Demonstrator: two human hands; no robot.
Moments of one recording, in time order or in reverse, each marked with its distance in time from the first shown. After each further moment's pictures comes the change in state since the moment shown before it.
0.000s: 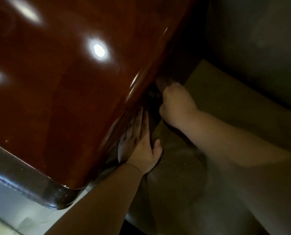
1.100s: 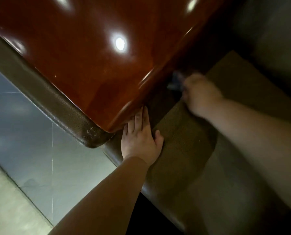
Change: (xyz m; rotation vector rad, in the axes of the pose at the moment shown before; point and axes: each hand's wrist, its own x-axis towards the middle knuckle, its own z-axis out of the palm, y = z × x) left_hand -0.086 -0.017 0.012 -0.171 0.036 -0.286; right_hand -0.033 -0.001 0.015 -0.191 -0.010 -0.128
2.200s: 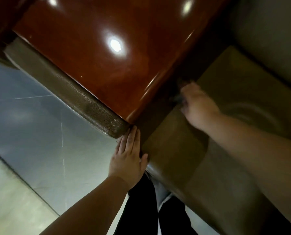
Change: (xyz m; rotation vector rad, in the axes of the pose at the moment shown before) left_hand -0.081 -0.091 -0.030 0.156 -0.168 0.191; right_hand -0.063 -0.039 0.015 0.052 -0.032 -0.027
